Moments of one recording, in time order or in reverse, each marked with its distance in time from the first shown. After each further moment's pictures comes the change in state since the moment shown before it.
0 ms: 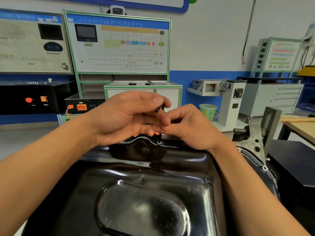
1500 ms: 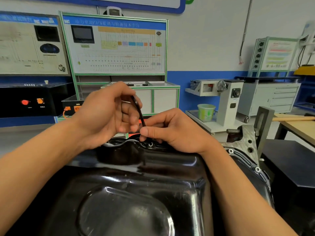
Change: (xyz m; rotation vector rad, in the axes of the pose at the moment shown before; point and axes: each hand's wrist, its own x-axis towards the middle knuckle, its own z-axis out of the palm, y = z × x) left_hand 0.004 0.002 0.006 0.063 0.378 0.022; right_hand 0.004 0.016 -0.007 -0.021 -0.042 0.056
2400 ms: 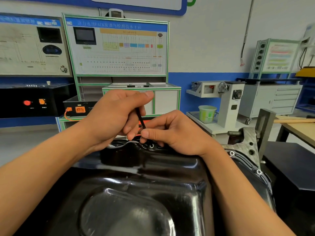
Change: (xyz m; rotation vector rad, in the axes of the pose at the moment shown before) left_hand -0.001 -0.006 0.010 0.198 0.034 0.158; right_hand -0.002 -0.001 0.000 -0.039 -0.022 -0.011
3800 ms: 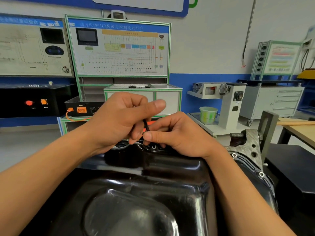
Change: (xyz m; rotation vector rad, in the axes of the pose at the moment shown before) left_hand -0.006 0.001 -0.002 0.025 -0.115 0.035; right_hand -0.003 -0.006 0.002 -0.007 0.008 0.009
